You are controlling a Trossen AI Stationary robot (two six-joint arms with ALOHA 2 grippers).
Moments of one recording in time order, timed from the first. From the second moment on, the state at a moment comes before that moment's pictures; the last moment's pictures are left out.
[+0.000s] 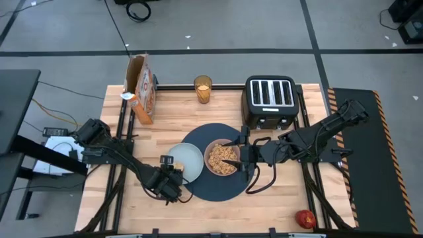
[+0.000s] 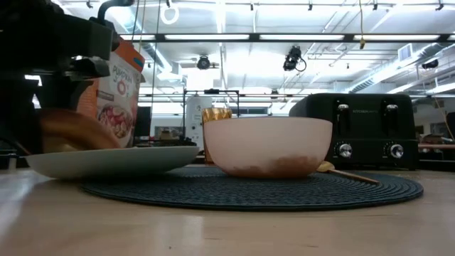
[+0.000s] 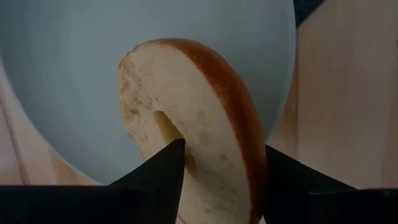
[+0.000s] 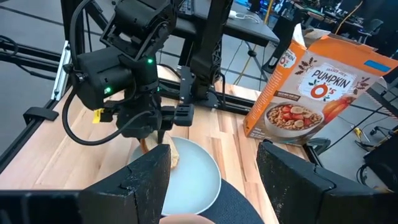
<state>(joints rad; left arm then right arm) -0.62 1.71 1.05 -0.89 -0.32 -0.50 0.45 1.39 1.21 -0.19 0.55 -0.11</state>
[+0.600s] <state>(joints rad) -0.56 1.71 1.11 -0.94 -0.29 -0.38 0.45 1.39 1.21 -0.21 0.51 -0.06</state>
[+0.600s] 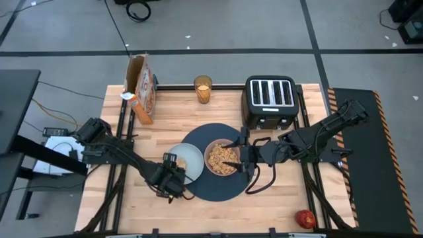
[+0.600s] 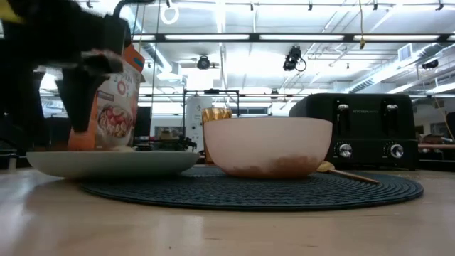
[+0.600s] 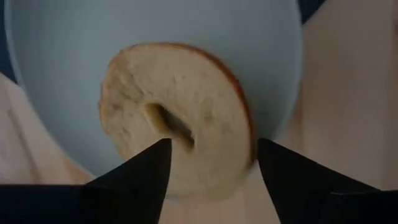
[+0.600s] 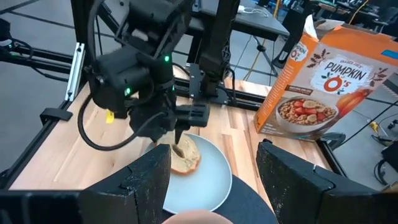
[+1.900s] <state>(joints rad) -0.46 1.18 0.55 -0.79 -0.34 -0.95 0.80 1.50 1.23 -1.13 -0.20 1.23</state>
